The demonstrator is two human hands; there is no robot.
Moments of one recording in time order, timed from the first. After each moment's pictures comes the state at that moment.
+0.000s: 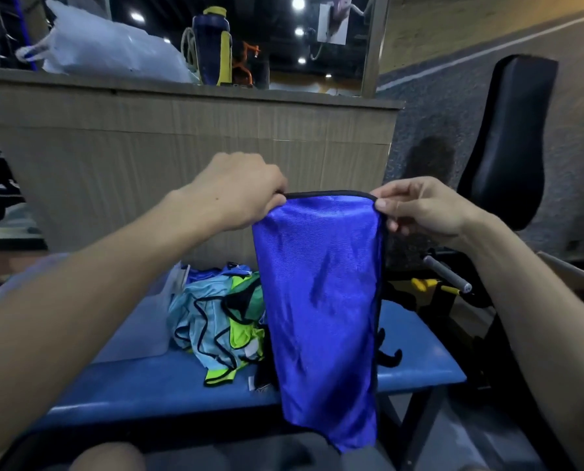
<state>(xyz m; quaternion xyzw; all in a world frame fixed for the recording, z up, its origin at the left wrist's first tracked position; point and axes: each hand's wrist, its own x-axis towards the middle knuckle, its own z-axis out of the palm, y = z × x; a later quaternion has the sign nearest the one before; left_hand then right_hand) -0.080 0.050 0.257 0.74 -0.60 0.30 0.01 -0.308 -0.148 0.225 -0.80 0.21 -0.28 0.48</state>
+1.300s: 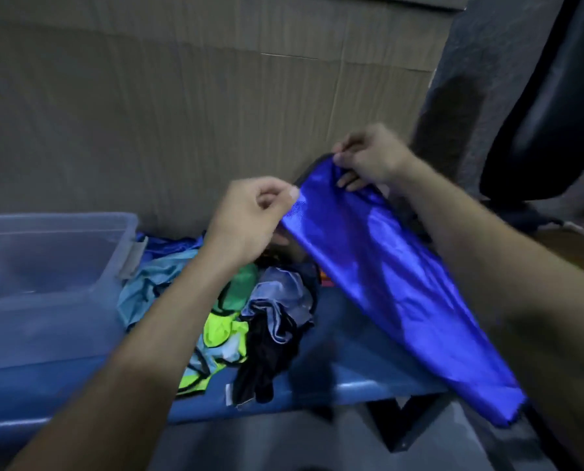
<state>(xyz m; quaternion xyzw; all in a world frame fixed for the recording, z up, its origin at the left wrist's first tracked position) -0.041 -0.067 0.113 0.60 -0.47 -0.15 0.63 -0.148 -0.267 0.179 -0.83 0.32 -0.27 0.38</state>
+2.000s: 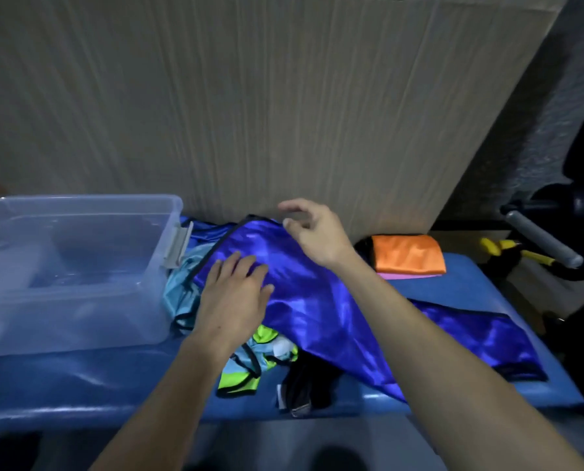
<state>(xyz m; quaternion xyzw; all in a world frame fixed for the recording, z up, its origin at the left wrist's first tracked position) 0.057 -0.020 -0.059 0.84 -0.50 0.14 0.16 -0.020 -0.193 0.003 -0.85 0.20 -0.29 0.40</state>
